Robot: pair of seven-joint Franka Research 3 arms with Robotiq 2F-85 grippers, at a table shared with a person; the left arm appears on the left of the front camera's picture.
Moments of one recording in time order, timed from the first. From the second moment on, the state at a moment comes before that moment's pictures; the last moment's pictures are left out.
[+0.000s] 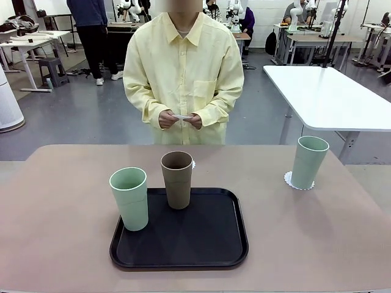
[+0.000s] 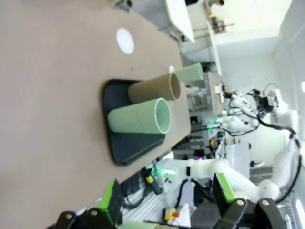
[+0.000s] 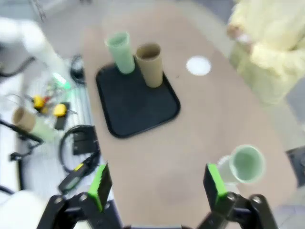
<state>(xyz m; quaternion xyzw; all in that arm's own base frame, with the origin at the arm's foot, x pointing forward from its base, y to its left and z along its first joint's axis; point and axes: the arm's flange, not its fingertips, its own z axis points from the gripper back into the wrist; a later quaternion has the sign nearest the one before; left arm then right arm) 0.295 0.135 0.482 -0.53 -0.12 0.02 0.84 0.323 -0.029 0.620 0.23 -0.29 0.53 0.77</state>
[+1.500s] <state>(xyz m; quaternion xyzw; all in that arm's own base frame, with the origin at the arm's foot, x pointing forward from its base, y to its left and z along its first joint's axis) 0.295 0.135 0.482 -0.53 -0.12 0.02 0.84 0.301 0.167 0.488 0.16 -0.22 0.64 0.72</state>
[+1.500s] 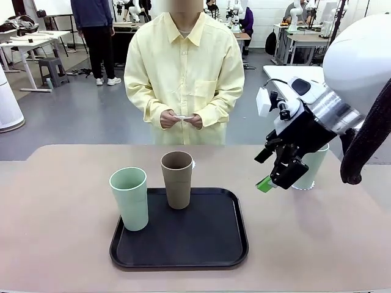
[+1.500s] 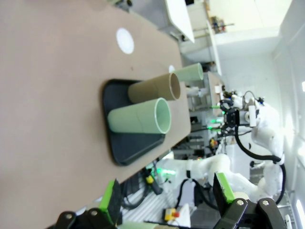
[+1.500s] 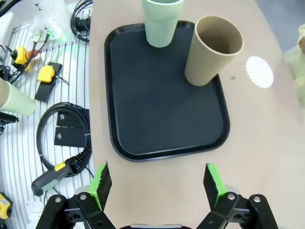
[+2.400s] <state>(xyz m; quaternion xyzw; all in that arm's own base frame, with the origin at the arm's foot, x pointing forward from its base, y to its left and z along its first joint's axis) 0.295 0.135 0.482 -0.53 -0.12 0.02 0.84 0.396 0.253 0.465 0.13 -0.29 0.61 0.72</state>
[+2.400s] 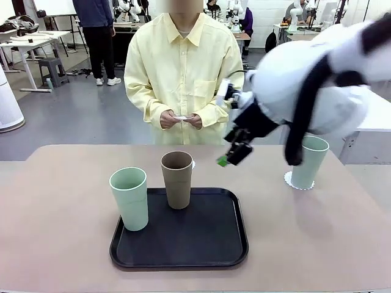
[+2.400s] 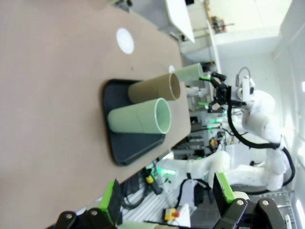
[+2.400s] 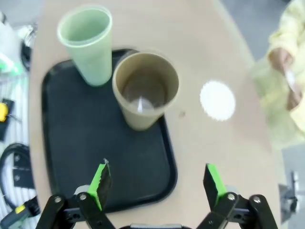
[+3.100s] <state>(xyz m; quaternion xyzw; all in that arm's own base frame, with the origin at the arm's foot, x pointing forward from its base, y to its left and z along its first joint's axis) 0.295 0.135 0.482 -0.53 -0.12 0.02 0.84 0.432 0.264 0.452 0.24 -0.31 0.65 0.65</state>
